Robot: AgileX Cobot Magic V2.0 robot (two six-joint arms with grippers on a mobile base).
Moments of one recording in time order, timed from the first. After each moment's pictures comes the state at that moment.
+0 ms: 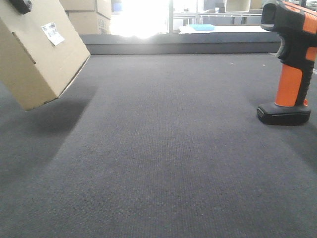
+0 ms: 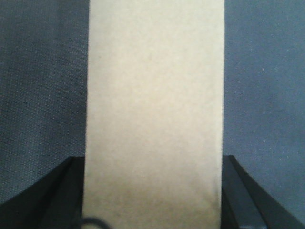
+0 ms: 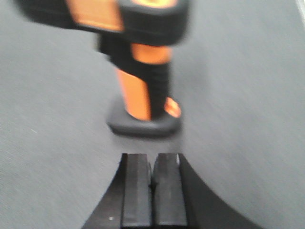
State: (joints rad) left arm -0.03 1.48 -1.35 -0.31 0.97 -0.08; right arm 0.09 0.96 -0.37 0.24 -0.04 -0.09
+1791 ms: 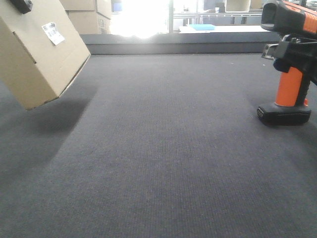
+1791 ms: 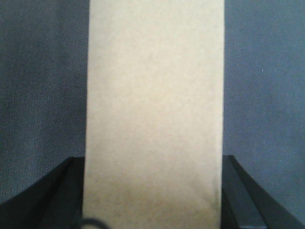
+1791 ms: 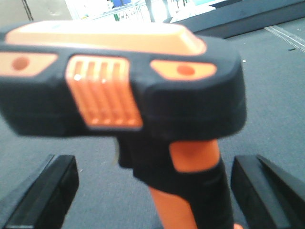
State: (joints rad) left arm -0.03 1.48 -1.35 -0.31 0.96 -0.08; right arm 0.18 1.59 -0.34 0.24 -1.10 0.22
